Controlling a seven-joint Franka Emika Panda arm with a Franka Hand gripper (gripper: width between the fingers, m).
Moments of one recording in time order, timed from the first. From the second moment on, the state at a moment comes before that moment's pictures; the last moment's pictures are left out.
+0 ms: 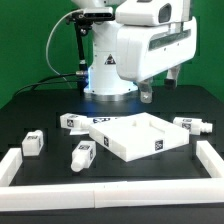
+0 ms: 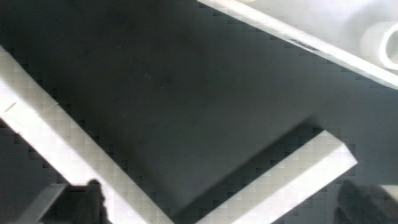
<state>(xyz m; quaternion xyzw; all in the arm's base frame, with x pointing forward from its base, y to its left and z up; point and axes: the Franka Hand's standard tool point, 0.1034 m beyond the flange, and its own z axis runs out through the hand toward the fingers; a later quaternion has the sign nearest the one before) 0.577 0.053 0.142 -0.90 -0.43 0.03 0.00</state>
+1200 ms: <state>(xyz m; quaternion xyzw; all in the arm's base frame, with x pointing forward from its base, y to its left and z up) 0.523 0.007 0.112 -0.91 -0.41 0.04 0.01</state>
